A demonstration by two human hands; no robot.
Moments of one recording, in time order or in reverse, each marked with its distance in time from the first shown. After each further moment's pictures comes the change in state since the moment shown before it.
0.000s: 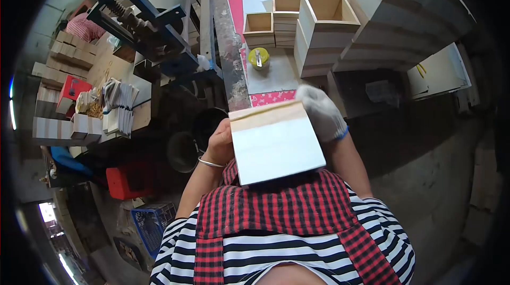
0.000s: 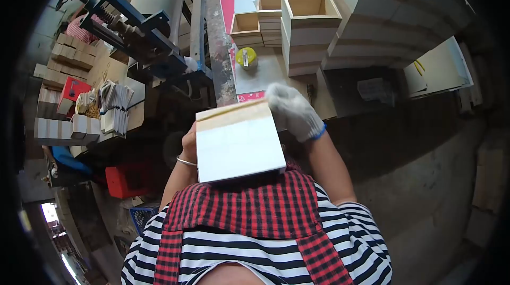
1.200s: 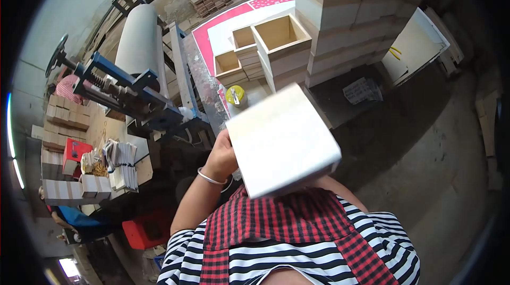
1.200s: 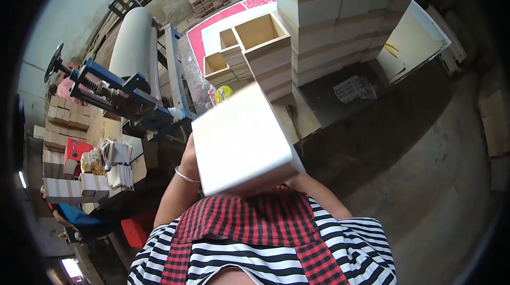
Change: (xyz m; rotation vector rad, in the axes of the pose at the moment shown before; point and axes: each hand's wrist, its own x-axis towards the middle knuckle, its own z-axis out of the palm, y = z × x) left_hand 0.072 0.026 0.050 0.436 -0.188 -0.013; right_hand -0.015 0.083 -0.040 0.248 0.525 0.314
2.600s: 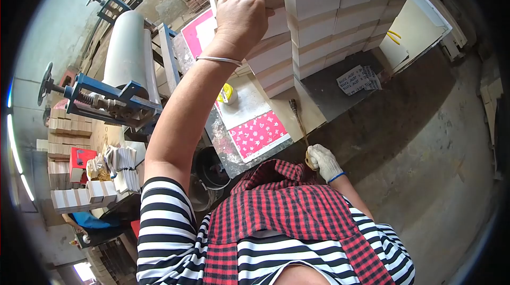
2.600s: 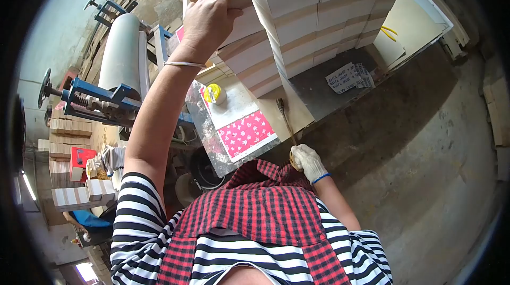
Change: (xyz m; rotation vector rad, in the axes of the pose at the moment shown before) left_hand 0.247 0.072 0.044 1.929 0.386 0.647; right_hand -0.050 0.037 -0.101 0.018 0.192 -0.169
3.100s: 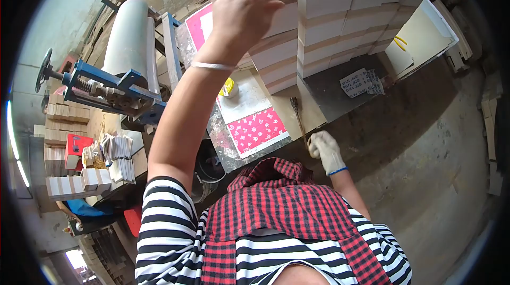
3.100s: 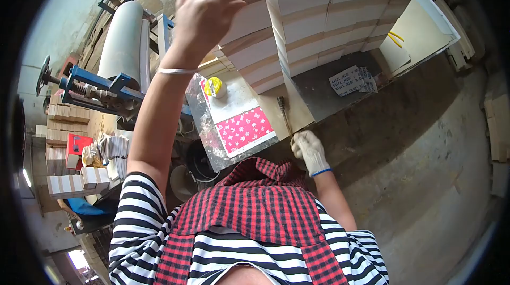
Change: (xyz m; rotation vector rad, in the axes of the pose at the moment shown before) left_hand -0.010 -0.003 -0.015 0.023 0.117 -0.030; right_hand 0.017 -0.030 0.000 -0.063 0.047 -0.152
